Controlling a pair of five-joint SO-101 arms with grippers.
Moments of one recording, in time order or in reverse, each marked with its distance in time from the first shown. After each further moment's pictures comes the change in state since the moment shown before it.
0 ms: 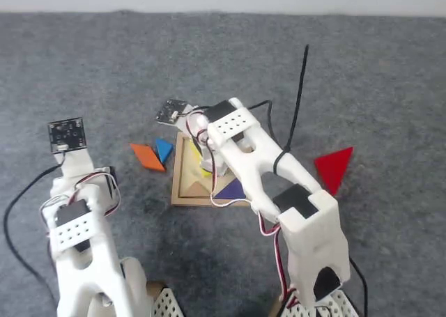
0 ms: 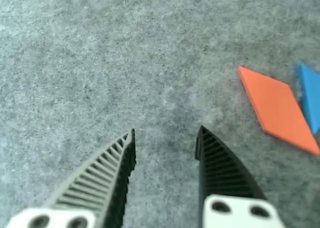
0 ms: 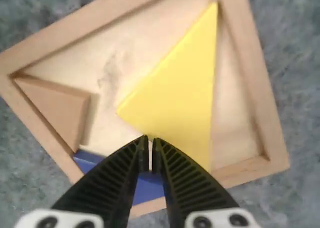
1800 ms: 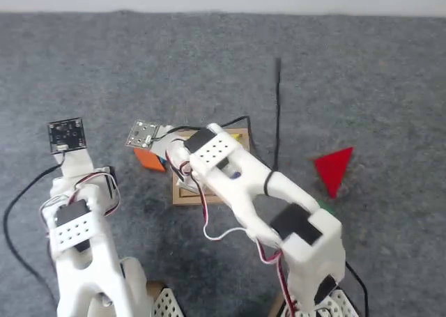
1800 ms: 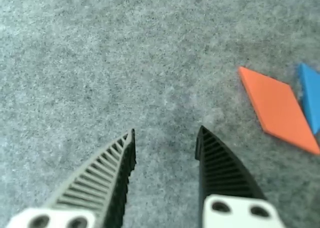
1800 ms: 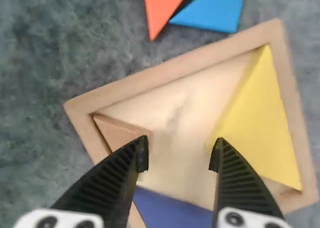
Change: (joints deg) left arm -0.2 0.0 0.0 0.0 0.0; right arm -9.8 -9.7 13.2 -12.9 -1.8
